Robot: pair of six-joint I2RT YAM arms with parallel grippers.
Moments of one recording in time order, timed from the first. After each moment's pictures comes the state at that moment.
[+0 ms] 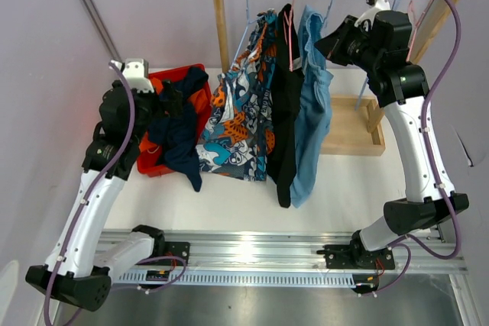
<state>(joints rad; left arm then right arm) -0.23 0.97 1.20 -0.42 -0.13 -0.15 0.24 1.54 1.99 -0.64 -0.22 0.48</state>
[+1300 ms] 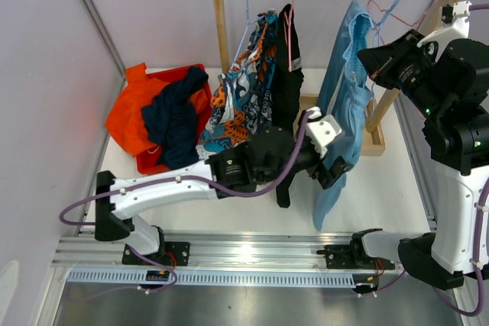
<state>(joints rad) -1.32 1.52 1.56 -0.10 -0.18 0.00 0.24 1.25 2.12 -0.91 -0.06 0.56</state>
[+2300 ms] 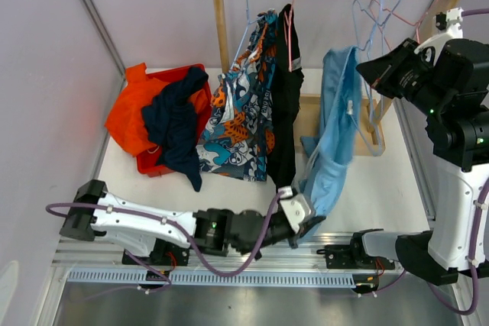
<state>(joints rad) -1.64 1.34 1.06 0.26 -0.44 -0.09 0.19 1.27 2.15 -1.08 -0.15 0.57</state>
